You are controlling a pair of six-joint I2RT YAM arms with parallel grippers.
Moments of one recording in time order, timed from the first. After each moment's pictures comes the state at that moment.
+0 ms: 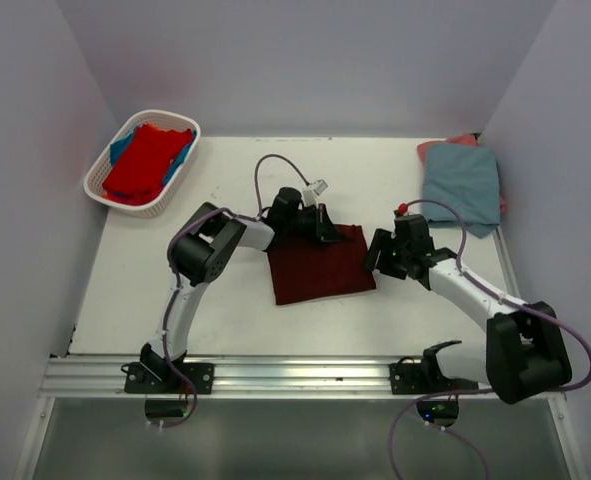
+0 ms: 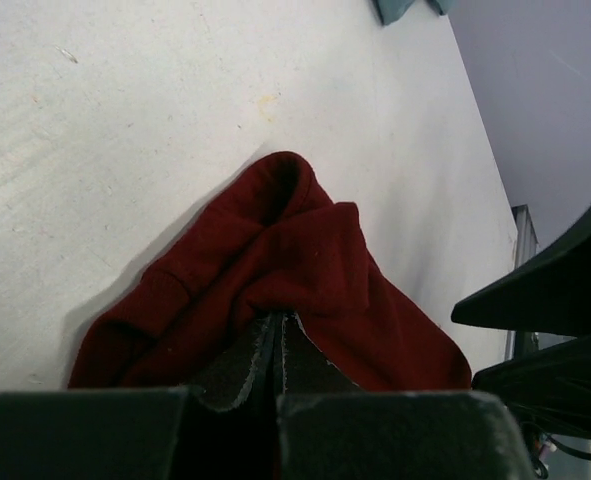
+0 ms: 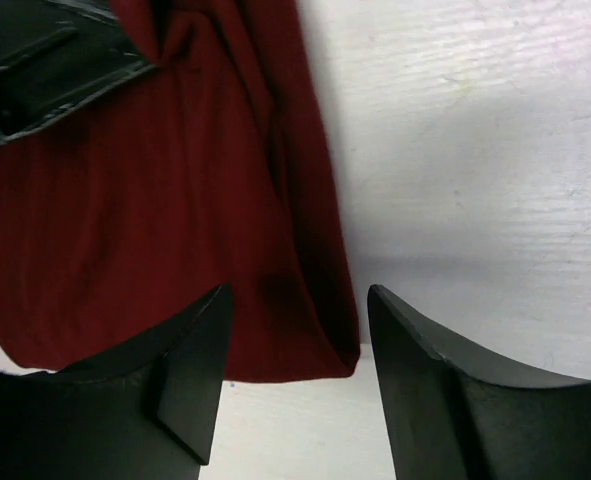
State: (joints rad) left arm -0.60 2.29 1.29 0.57 0.64 -0.67; right arm 0.32 1.24 0.64 -0.29 -0.06 0.57
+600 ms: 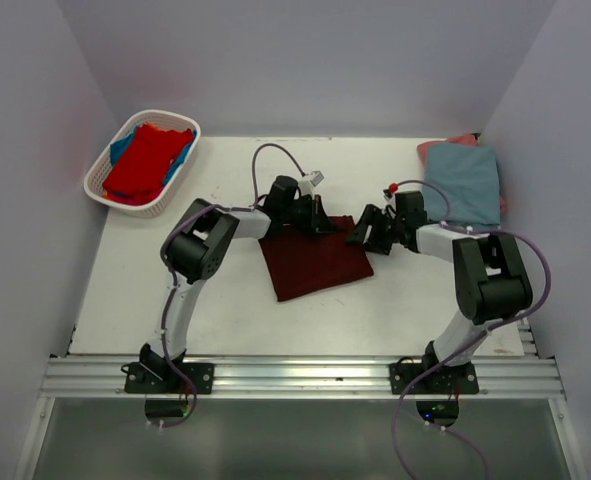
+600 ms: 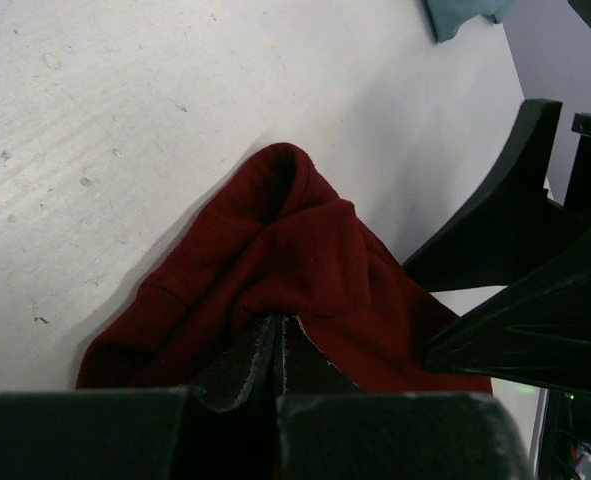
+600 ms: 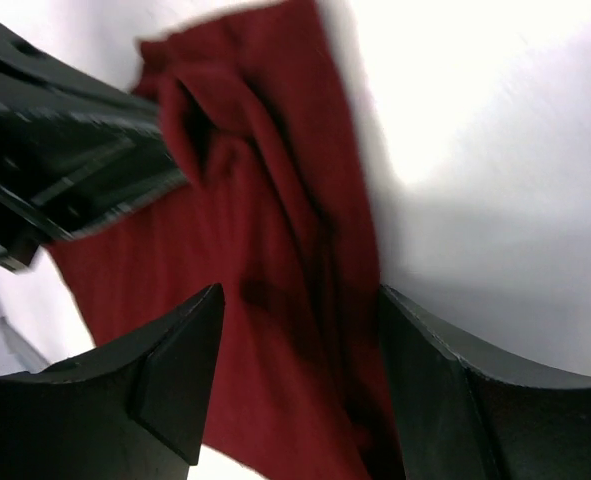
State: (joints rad) left arm -0.55 2.29 1.40 0.35 0.61 -0.53; right arm 0.17 1.68 0.82 -0.07 -0.41 0.55
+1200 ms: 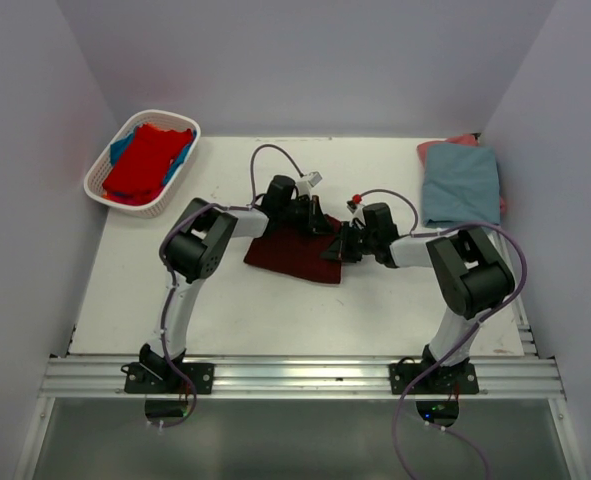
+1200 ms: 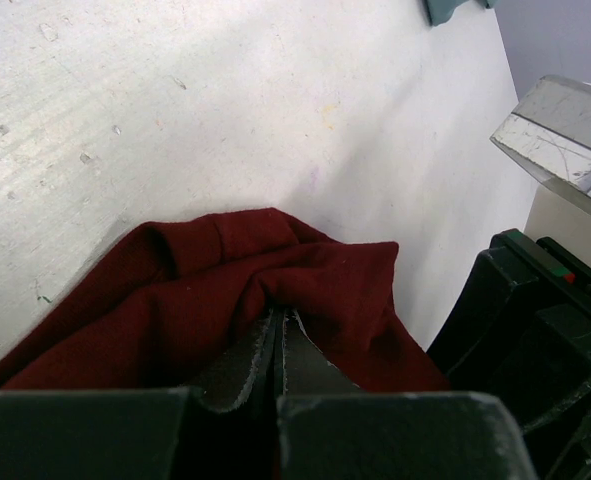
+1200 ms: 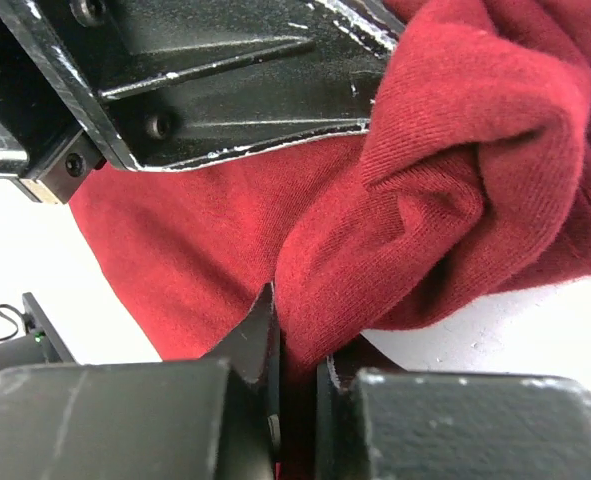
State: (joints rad) left arm -0.54 2.29 1.39 0.32 0.65 -0.53; right arm 0.38 1.80 0.77 0.24 -0.51 0.57
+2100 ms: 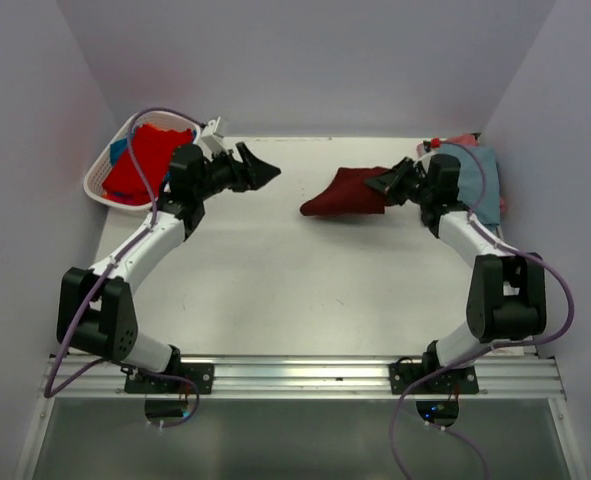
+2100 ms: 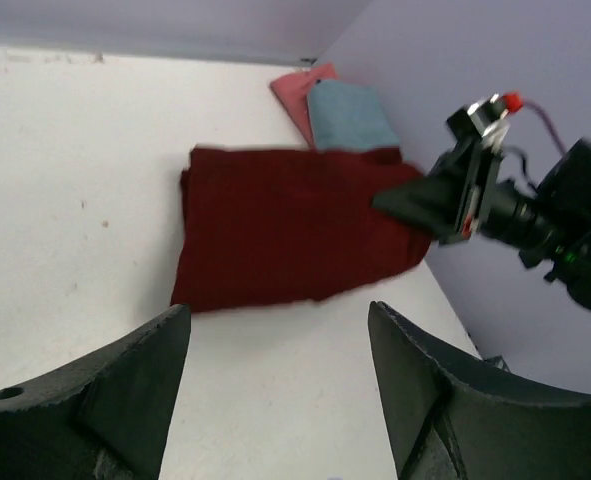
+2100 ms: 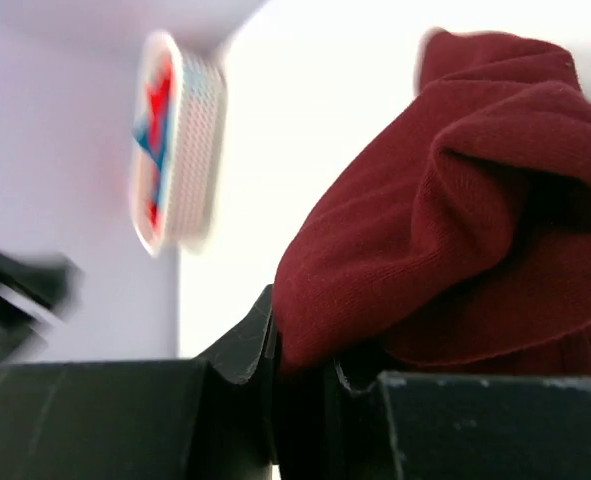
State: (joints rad) left arm -0.27 1.51 1.13 0.23 0.51 -0.60; right arm 0.08 1.57 0.96 0.16 -0.54 0.84
